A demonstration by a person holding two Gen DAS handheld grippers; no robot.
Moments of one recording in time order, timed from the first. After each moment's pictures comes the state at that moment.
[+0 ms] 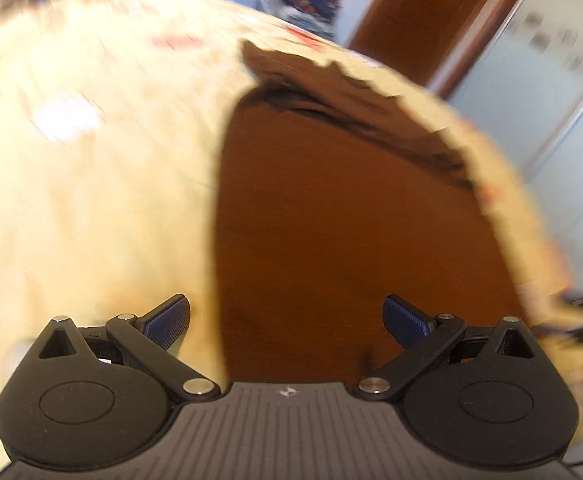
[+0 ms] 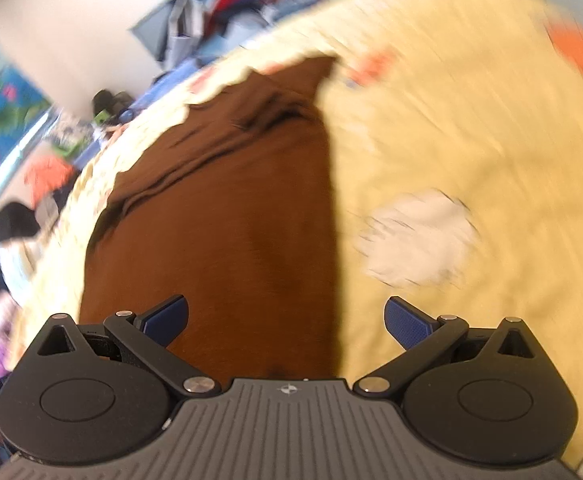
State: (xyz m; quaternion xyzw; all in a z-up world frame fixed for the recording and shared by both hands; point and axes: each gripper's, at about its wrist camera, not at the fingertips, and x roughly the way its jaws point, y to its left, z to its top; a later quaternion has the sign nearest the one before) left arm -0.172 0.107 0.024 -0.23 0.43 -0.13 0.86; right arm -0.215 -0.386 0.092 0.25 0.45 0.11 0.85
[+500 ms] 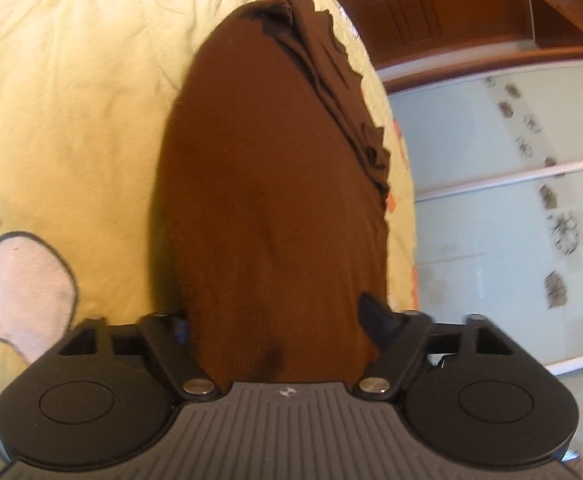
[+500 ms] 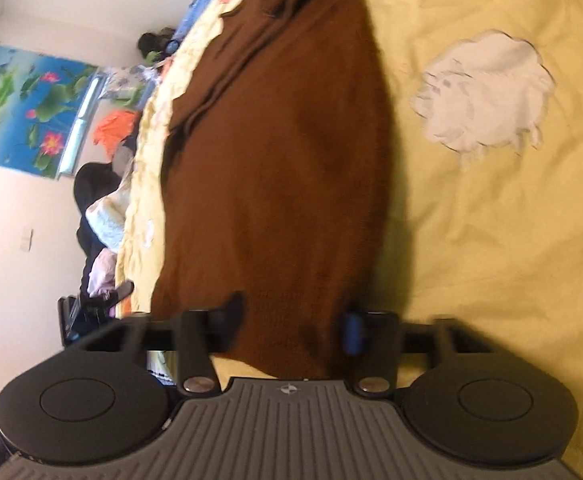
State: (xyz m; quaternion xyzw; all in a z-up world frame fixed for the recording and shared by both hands) left arm -0.153 0.147 -0.006 -0.42 0.50 -0.22 0.72; right arm -0.198 -0.376 0.052 0.36 0.55 0.23 0.72
